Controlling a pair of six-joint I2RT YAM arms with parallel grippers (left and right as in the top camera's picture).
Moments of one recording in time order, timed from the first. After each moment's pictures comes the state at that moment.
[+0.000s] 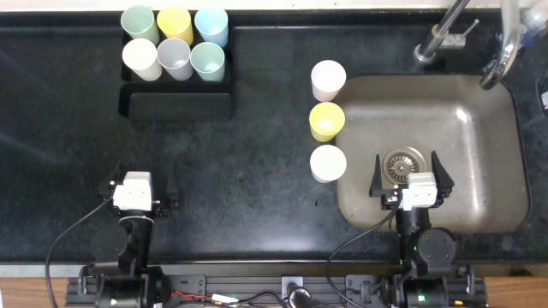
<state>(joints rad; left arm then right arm) 0.05 0.02 0.07 -0.22 0.04 0.14 0.04 0.01 0.02 -0.02 0.02 -0.19</state>
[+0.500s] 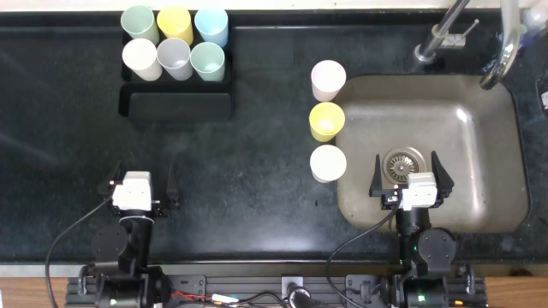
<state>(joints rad) 0.05 0.04 0.08 -0.23 0.04 0.11 0.04 0.01 0.02 -0.02 0.02 -0.19</state>
